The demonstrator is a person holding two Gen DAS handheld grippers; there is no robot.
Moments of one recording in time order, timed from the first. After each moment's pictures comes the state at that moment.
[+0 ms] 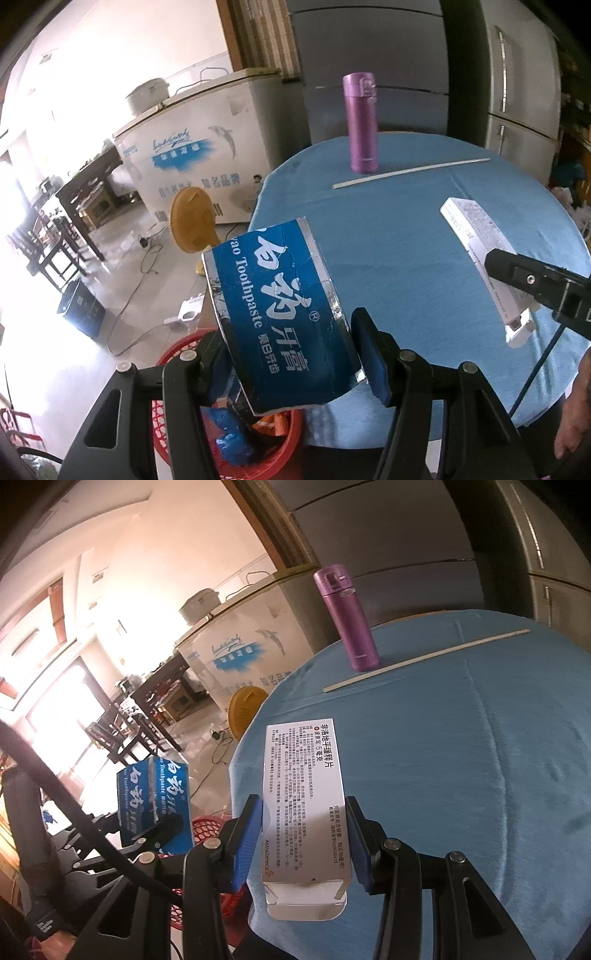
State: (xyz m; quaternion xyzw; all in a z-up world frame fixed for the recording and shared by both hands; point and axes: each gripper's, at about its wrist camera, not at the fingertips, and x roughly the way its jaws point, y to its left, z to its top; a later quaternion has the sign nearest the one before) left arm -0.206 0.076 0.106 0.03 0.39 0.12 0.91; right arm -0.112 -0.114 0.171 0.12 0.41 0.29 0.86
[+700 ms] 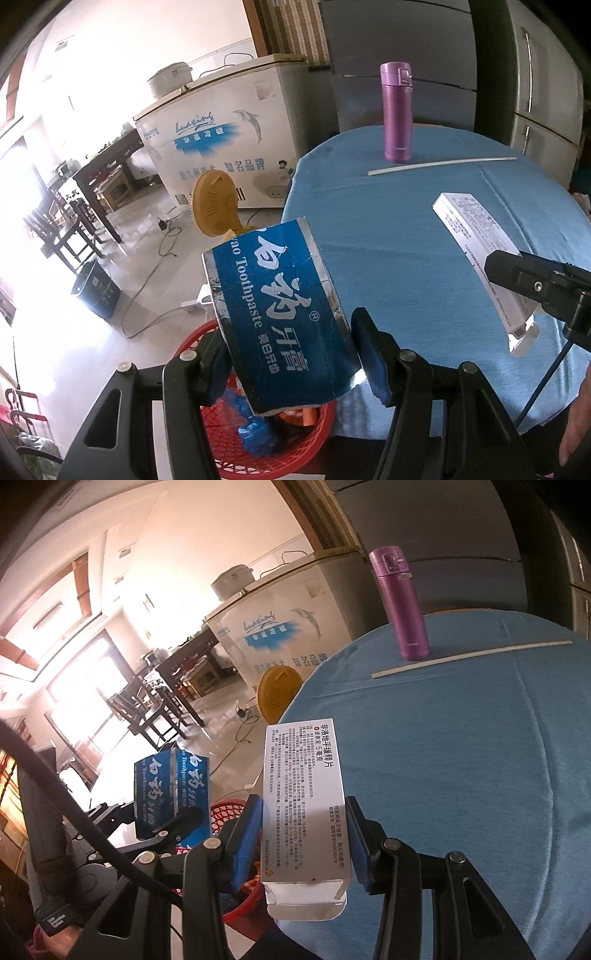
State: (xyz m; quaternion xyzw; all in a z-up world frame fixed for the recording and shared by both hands) left arm -0.211 0.105 0.100 0.02 0.41 0.16 0.90; right arm -0.111 -0.067 0.168 0.09 0.42 0.35 0.83
